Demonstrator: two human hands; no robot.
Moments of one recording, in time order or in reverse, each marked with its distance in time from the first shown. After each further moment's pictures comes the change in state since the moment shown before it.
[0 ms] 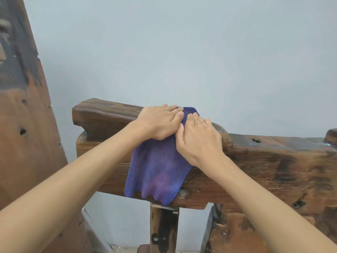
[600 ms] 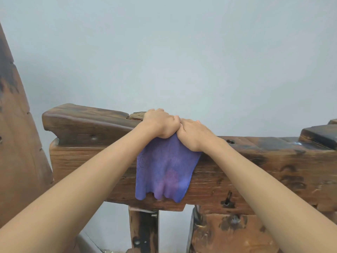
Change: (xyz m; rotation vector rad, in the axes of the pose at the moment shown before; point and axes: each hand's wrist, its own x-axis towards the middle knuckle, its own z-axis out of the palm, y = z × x) left_hand 0.051 0.071 0.008 0.126 -0.046 -0.089; right_hand 0.038 0.084 -0.006 0.198 -0.265 -0.049
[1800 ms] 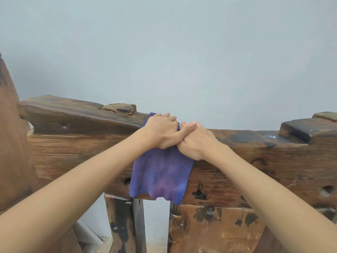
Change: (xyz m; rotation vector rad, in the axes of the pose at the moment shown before) left_hand -0.003 0.097 0.030 0.043 0.142 0.196; right_hand -0.049 0.095 -0.005 -0.136 -0.036 -0.269
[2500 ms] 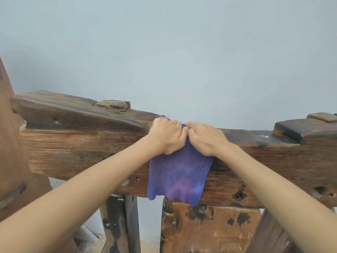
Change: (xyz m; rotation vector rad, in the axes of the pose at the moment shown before) left_hand 0.006 0.041 0.018 0.144 0.150 -0.081; right_hand -0.019 0.043 -0.004 0.136 0.092 0.206
